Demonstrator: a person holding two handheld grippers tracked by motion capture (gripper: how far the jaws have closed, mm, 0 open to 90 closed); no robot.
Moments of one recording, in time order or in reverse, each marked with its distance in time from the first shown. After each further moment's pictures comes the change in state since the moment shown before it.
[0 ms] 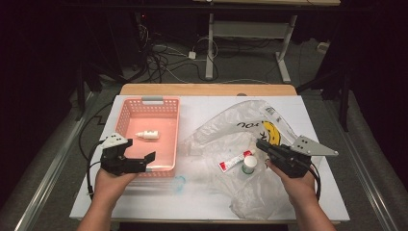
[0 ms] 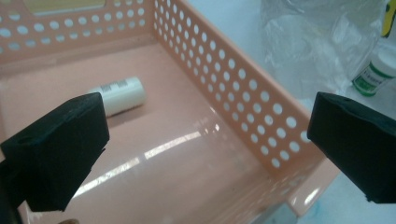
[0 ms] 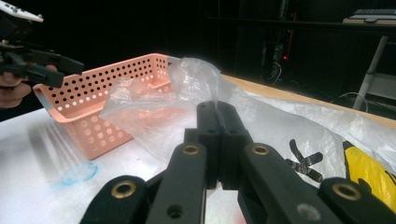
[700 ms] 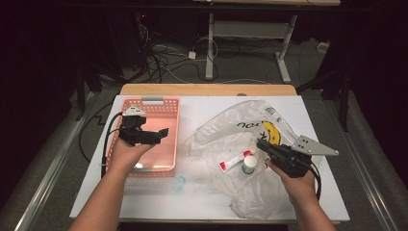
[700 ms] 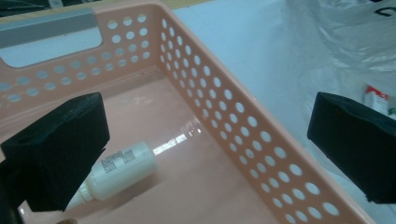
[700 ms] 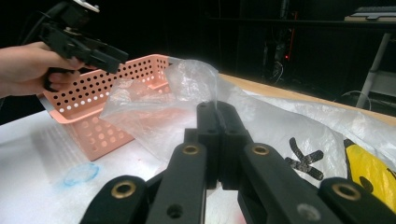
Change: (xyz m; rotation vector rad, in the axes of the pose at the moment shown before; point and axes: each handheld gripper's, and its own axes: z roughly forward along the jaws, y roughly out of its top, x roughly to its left) left arm 0.022 0.059 0.061 0.081 0.009 0.024; right arm -0.003 -0.002 0.000 -0.003 0.006 0.014
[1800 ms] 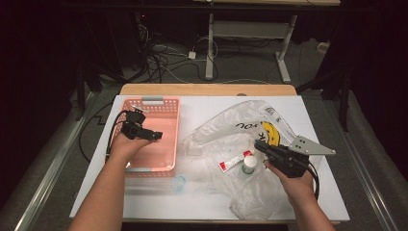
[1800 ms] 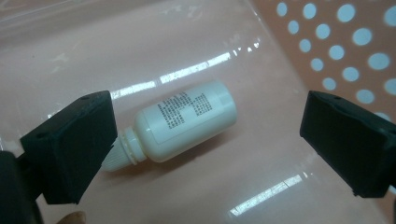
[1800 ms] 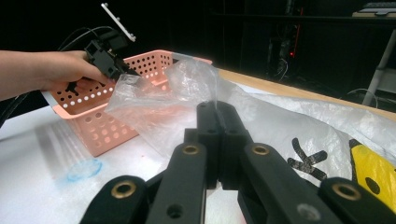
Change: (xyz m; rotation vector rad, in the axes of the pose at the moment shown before) left arm 0.050 -0.007 0.048 0.340 0.057 -0.108; right arm 0.001 -0.002 0.004 0.015 0.018 -0.007
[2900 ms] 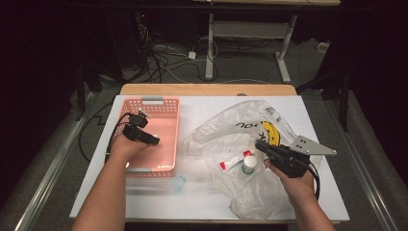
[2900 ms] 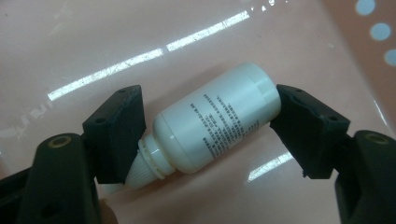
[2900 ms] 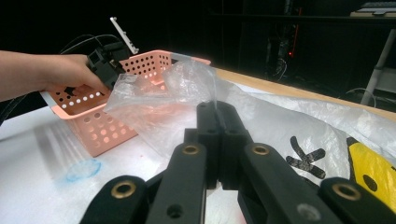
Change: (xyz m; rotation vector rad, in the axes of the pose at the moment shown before) left arm 0.001 -0.003 0.014 0.146 0.042 0.053; right arm 0.000 0.000 -0.001 0.001 -0.006 0.006
